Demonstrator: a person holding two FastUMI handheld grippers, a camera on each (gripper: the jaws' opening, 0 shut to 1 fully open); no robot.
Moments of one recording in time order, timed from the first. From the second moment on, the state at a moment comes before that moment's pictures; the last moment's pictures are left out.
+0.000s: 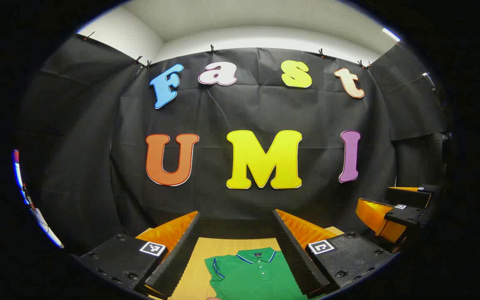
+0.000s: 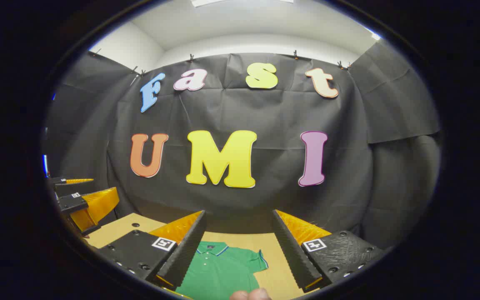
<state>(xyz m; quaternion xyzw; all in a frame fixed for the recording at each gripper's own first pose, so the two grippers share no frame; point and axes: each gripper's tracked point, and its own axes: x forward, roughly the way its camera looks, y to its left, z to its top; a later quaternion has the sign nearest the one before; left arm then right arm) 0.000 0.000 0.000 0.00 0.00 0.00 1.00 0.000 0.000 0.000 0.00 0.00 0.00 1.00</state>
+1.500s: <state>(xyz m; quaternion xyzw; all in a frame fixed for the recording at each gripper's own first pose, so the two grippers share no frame) 0.034 -0.014 -0.010 0.01 0.01 0.02 1.00 0.082 -0.058 -0.121 -0.03 0.14 0.03 0.99</state>
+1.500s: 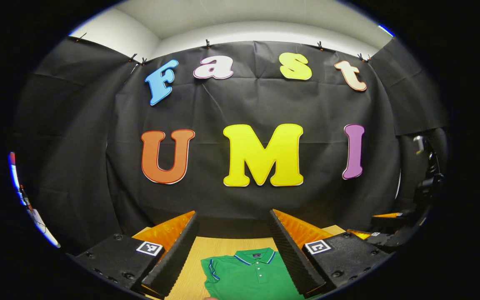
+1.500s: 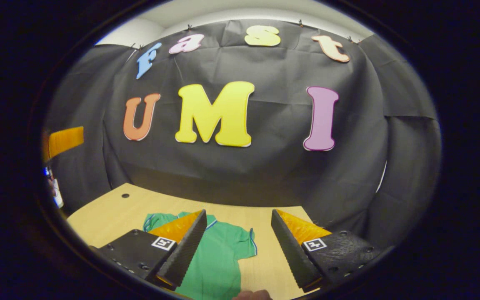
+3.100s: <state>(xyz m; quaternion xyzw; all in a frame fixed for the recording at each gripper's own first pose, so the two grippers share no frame) 0.078 0.007 -0.075 0.03 0.11 0.09 0.99 0.244 -0.095 -0.414 0.05 0.42 0.04 0.91</state>
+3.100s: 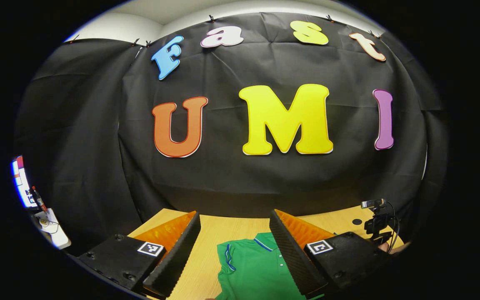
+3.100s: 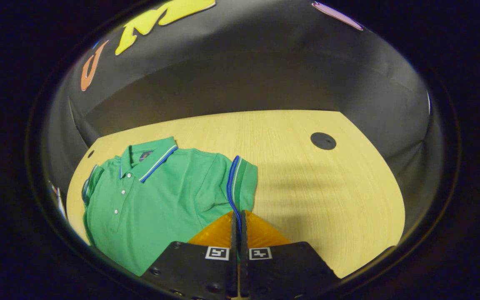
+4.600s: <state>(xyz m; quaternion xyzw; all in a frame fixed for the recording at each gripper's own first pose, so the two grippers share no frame) 0.020 0.087 -0.067 0.02 0.10 0.14 0.98 0.230 0.089 -0.316 0.08 0.37 0.08 0.92</state>
